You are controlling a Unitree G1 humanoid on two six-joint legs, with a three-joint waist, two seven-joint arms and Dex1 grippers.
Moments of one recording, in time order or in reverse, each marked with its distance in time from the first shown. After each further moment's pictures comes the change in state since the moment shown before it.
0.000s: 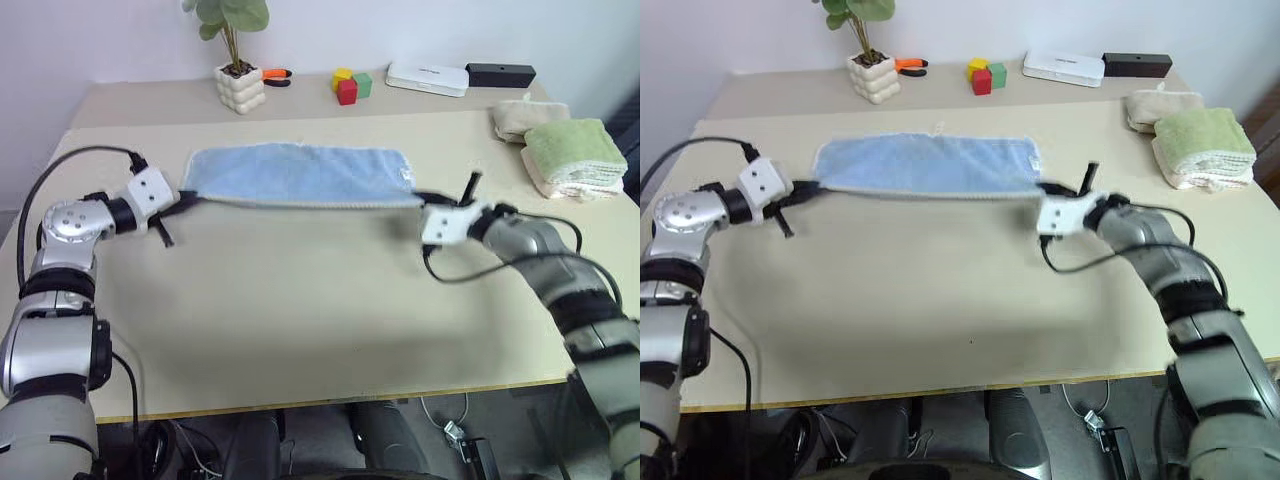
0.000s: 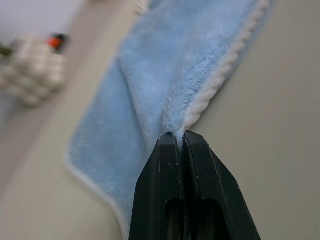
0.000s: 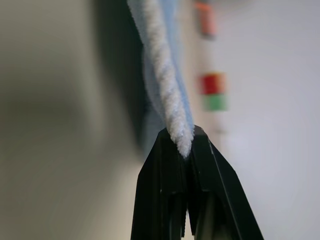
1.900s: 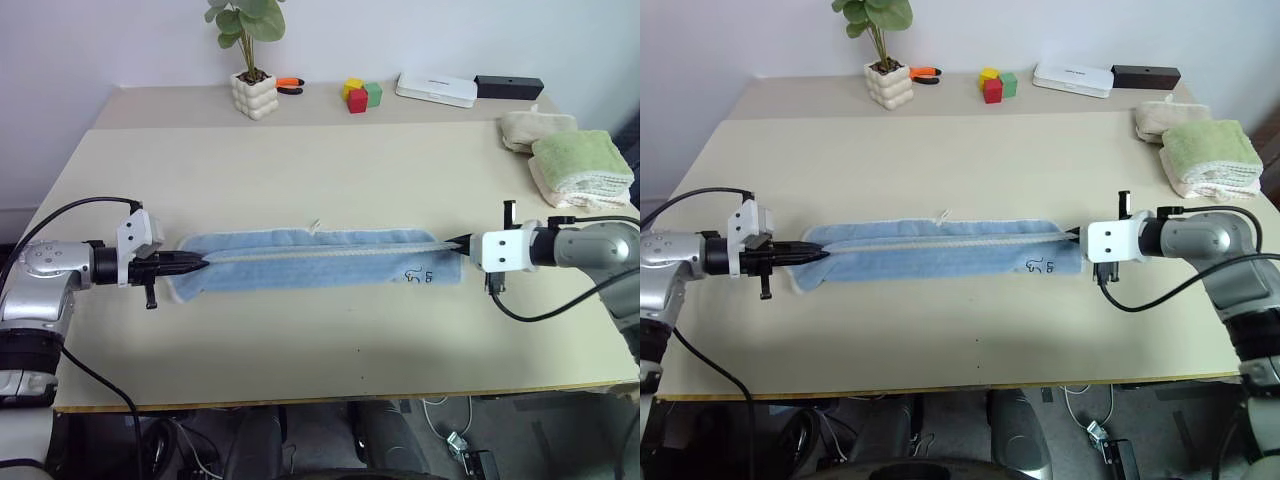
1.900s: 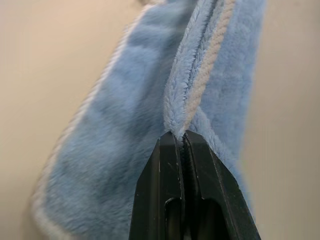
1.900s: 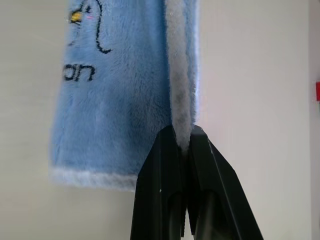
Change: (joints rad) left arm 0.394 0.108 0.006 -0.667 -0.349 0.648 -0.259; right arm 0.083 -0.189 -0.132 -0.182 0.310 0.120 0.611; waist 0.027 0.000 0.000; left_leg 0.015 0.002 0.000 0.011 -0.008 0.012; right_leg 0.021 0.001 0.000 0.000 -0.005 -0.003
